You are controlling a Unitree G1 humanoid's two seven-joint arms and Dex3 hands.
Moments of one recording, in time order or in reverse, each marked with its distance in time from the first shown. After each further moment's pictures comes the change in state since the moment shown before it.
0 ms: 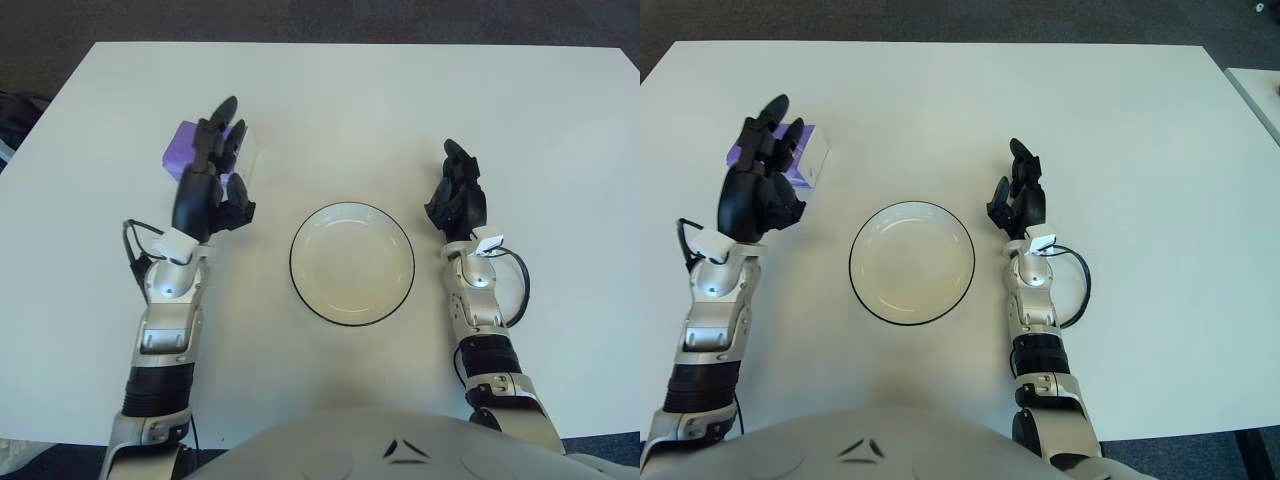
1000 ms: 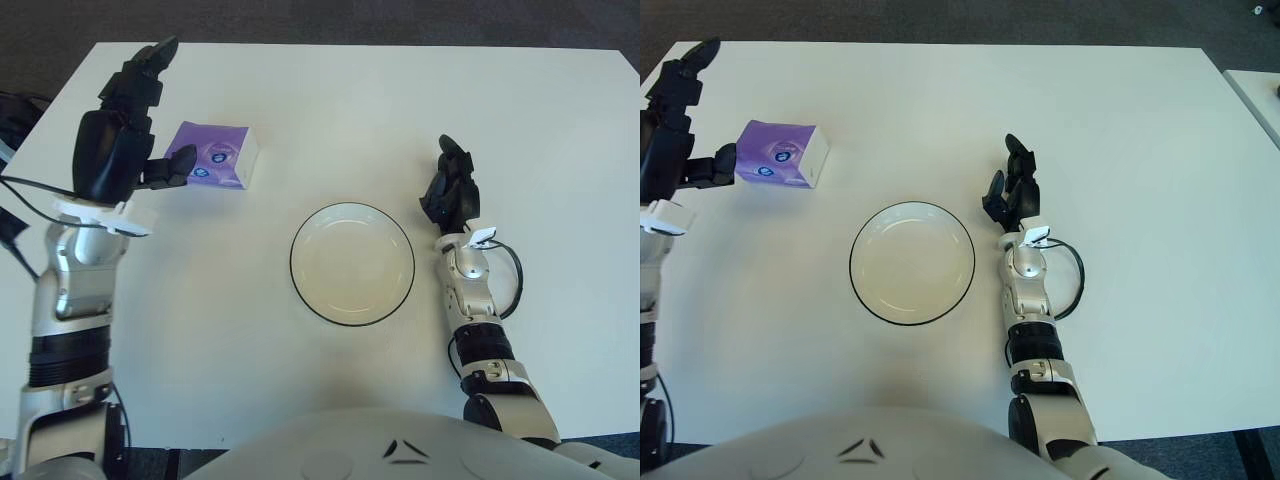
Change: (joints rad) left arm -0.189 0.470 0.164 0.117 0.473 -0.044 -0.008; right arm -0.072 0.010 -0.004 0.086 0.000 -0.021 -0.008
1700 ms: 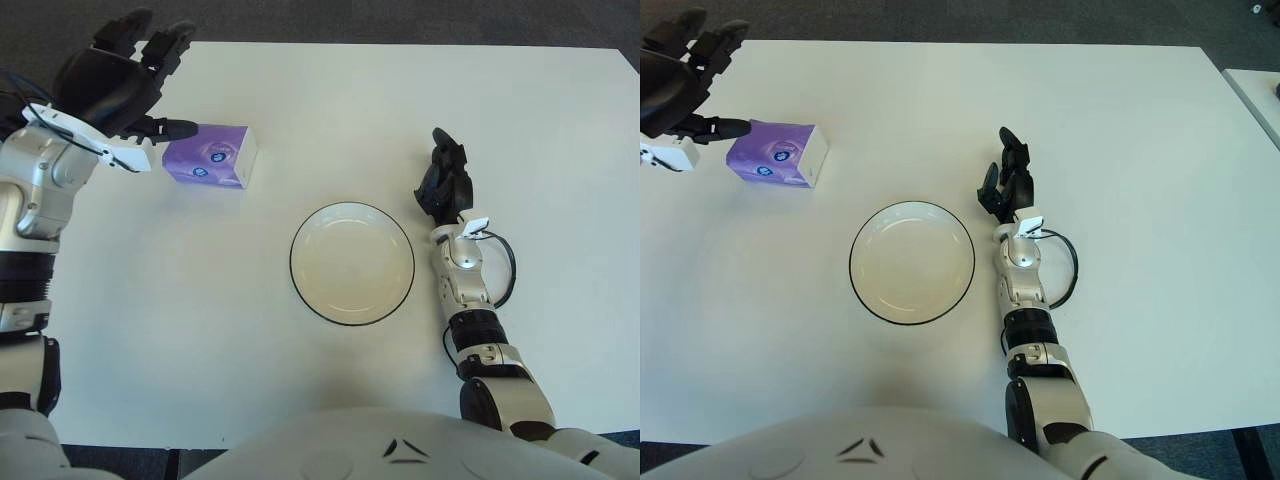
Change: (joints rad) left arm -0.285 0.225 -0.283 0.298 0.368 -0.002 0.030; right arm -0.075 0.002 -0.007 0.097 0.003 -0.038 0.009
